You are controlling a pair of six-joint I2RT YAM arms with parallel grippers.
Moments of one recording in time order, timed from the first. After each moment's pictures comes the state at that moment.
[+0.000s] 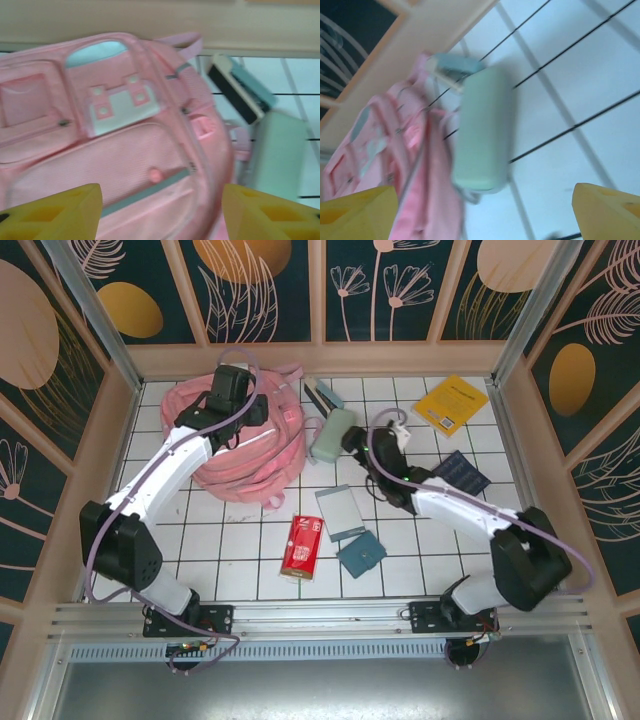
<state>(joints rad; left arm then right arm) -0.40 1.57 1.42 -0.51 -0.20 -0.34 0.62 1.38 0.84 -0.03 0.37 1.03</state>
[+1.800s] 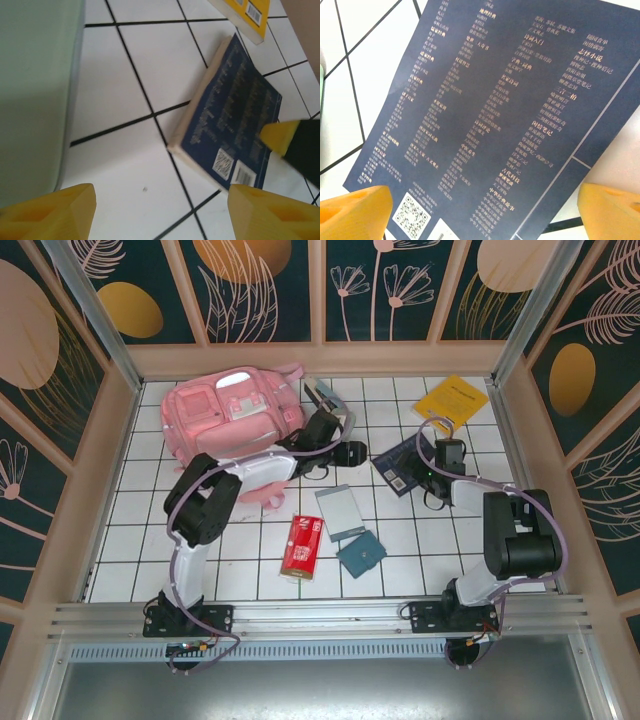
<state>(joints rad) -0.71 2.11 1.48 -0.04 0.20 -0.56 0.08 1.57 0.67 0.07 -0.15 0.61</state>
